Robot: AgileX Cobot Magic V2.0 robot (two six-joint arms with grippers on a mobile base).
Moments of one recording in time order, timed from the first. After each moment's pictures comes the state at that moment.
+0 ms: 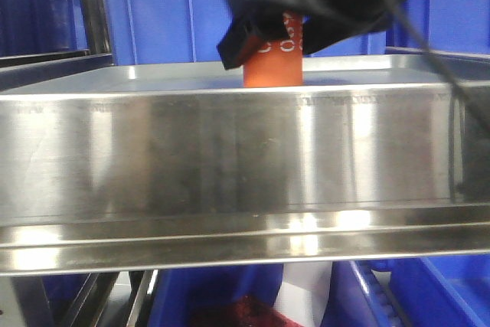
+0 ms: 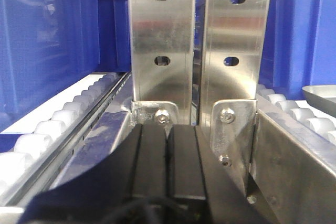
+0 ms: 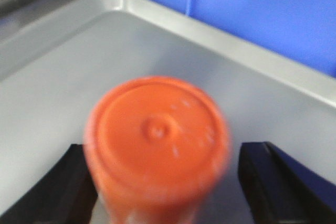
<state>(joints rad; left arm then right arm) -0.03 -0.01 0.03 0.00 -0.01 0.00 0.68 1.40 -0.86 -0.19 0.08 0.29</state>
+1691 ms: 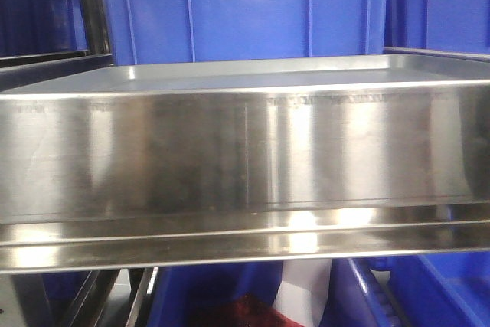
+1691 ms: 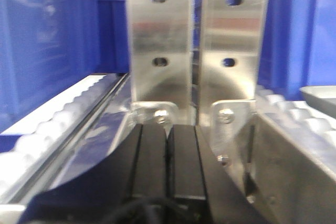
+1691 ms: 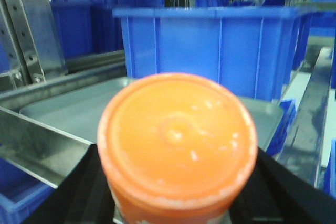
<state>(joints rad) -0.03 -0.01 0.03 0.00 -0.01 0.00 0.68 -0.01 -0.39 -0.19 0.53 0.29</state>
